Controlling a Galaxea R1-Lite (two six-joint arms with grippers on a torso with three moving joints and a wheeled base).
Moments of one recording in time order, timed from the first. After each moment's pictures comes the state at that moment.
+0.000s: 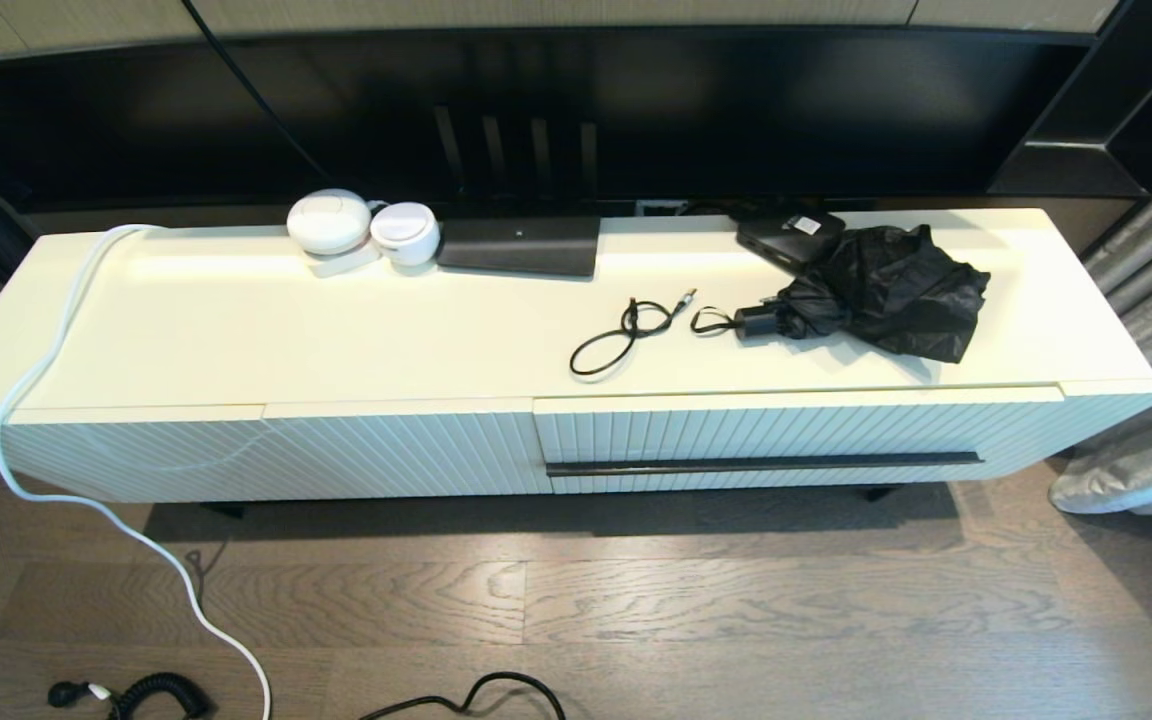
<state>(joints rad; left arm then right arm) 0.00 0.00 0.00 0.00 0.00 0.00 0.00 0.00 0.00 -0.03 0.00 0.10</state>
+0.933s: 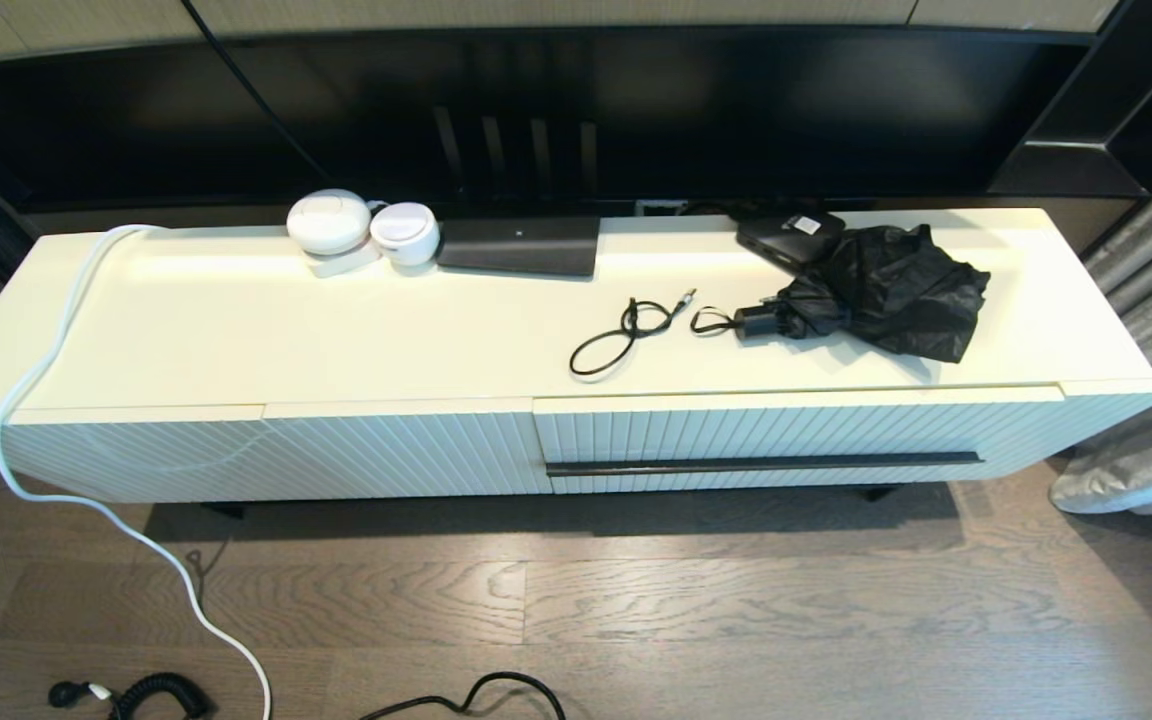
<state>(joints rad) 0.00 0.00 0.00 0.00 0.00 0.00 0.00 0.02 -0.15 0.06 0.01 0.04</state>
